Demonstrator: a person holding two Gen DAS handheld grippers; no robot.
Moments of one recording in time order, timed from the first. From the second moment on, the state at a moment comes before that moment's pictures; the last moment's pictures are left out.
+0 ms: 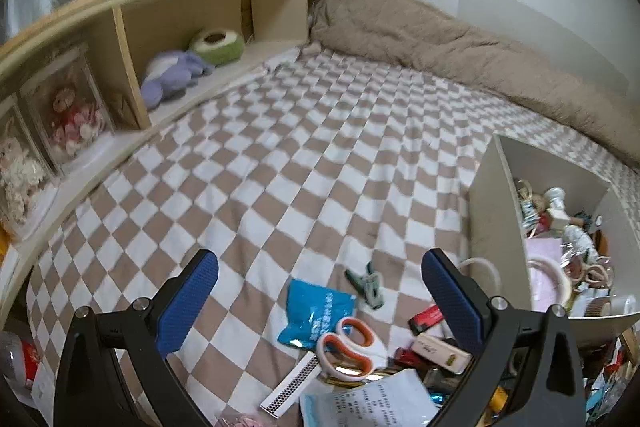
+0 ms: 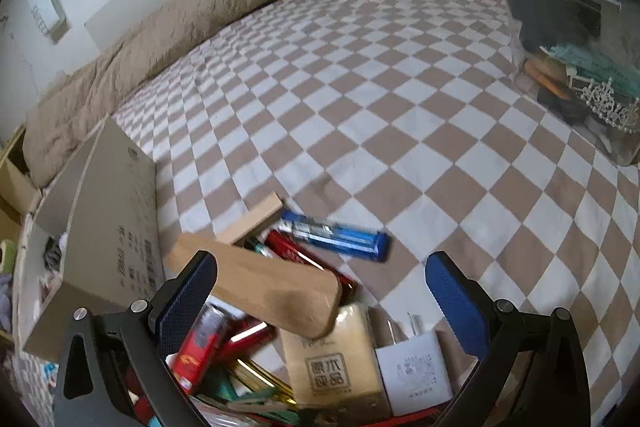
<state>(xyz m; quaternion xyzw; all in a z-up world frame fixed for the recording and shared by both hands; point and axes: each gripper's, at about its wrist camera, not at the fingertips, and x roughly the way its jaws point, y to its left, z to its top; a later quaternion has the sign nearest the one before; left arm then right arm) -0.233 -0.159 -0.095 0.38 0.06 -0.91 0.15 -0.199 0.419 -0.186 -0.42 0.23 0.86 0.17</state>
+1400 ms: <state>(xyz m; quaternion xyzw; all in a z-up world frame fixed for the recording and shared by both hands) -0.291 -0.172 -0.207 0.53 0.01 -0.83 0.13 -0.211 0.388 -0.205 -0.44 0.06 0.89 0.09</state>
